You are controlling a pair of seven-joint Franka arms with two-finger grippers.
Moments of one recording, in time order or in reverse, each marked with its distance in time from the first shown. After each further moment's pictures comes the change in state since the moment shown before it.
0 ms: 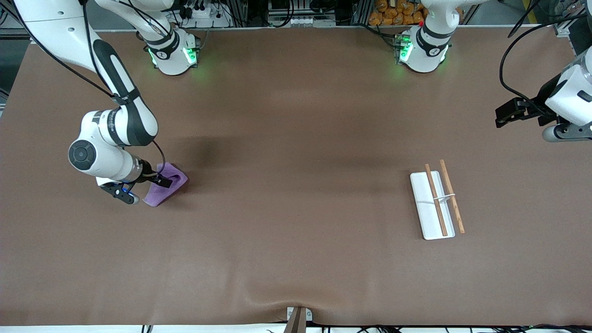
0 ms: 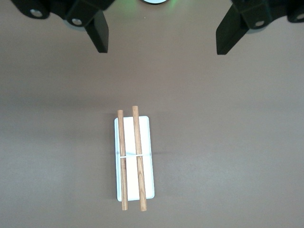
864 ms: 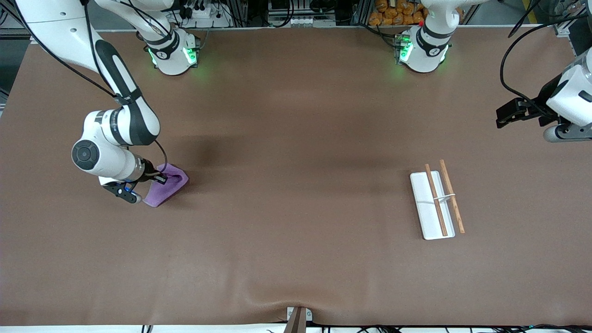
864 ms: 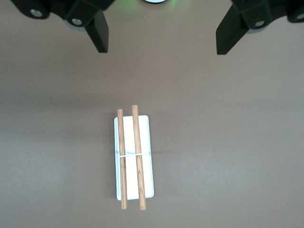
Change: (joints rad) left arm 0.001 0.000 0.002 0.000 0.000 0.003 0.000; right arm 0.007 -0.001 -0.002 0.007 0.000 -0.002 0.003
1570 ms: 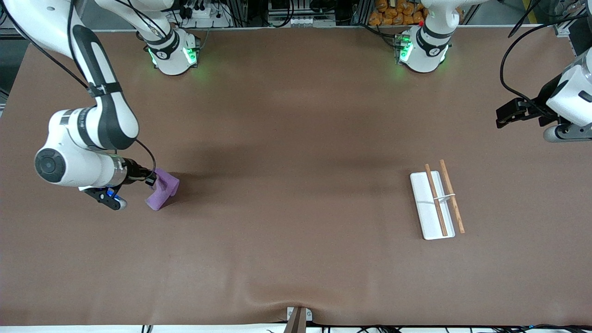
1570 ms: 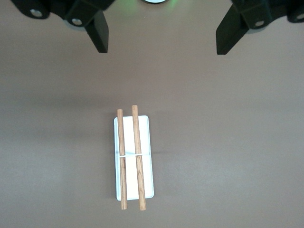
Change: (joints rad) left arm 0.000 0.000 0.000 -0.001 0.000 0.000 0.000; right arm 0.003 -0.018 0.002 0.280 0.105 -0.419 0.027
